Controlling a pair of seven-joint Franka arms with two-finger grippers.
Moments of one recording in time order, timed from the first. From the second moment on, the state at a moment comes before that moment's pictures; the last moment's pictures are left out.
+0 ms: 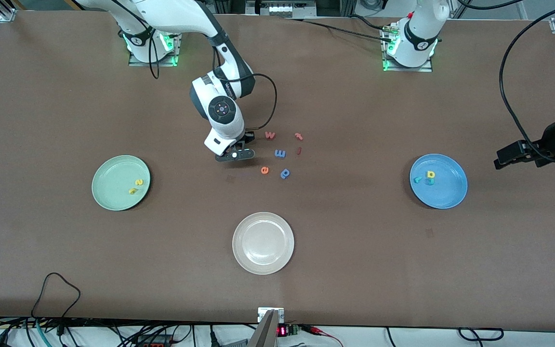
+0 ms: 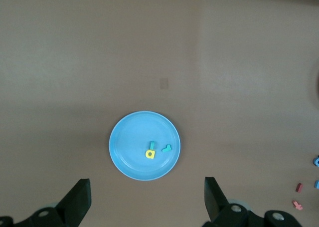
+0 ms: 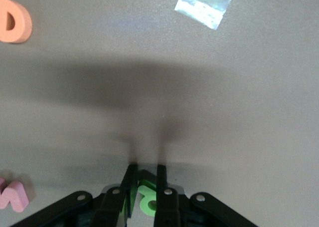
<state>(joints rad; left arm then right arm) 0.05 0.21 -0.03 -1.45 -0.03 1.66 -0.05 0.86 0.55 -0.16 -1.99 0.21 2.37 0.39</state>
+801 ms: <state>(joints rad) 0.07 0.03 -0.05 -1.69 -0.03 1.71 -0.06 0.86 0.55 -0.16 -1.99 0.21 2.37 0.35</state>
